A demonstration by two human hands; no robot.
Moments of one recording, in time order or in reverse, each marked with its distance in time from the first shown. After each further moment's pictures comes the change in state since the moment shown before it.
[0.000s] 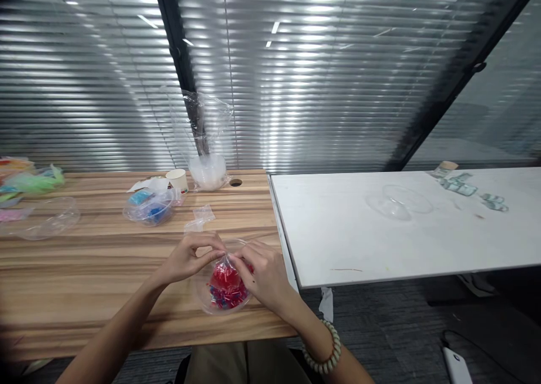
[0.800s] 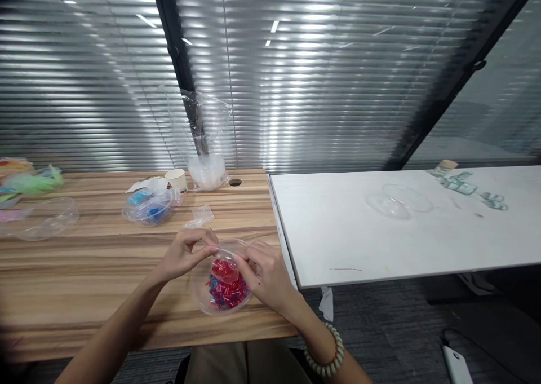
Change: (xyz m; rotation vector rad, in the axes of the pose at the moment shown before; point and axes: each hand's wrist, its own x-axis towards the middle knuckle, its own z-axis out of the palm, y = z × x) left_hand -0.002 -0.008 -0.003 0.001 0.133 -0.036; right_hand -0.004 0.000 -0.005 0.071 0.041 0.031
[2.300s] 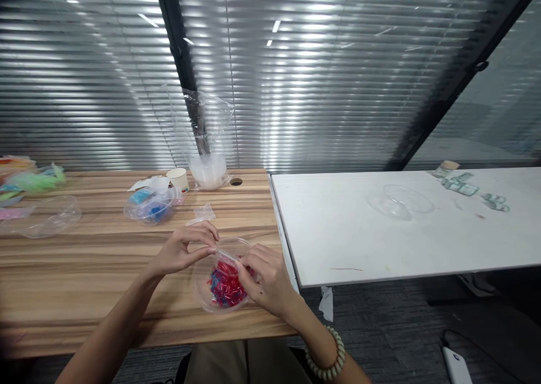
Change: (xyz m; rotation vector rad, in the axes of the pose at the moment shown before) left_hand 0.003 0.001 -0.013 0.020 -0.085 0.176; right_hand -0.006 0.000 0.001 -0.034 -0.001 -0.110
